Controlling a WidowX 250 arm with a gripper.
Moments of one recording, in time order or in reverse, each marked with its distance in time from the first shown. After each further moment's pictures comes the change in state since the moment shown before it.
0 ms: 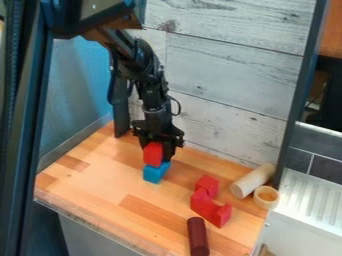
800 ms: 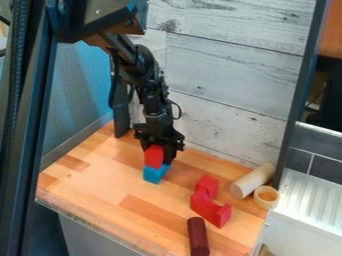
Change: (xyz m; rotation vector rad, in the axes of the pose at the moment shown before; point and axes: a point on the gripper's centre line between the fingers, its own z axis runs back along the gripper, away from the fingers) arm 0.001 -0.001 -0.006 0.000 -0.018 -0.025
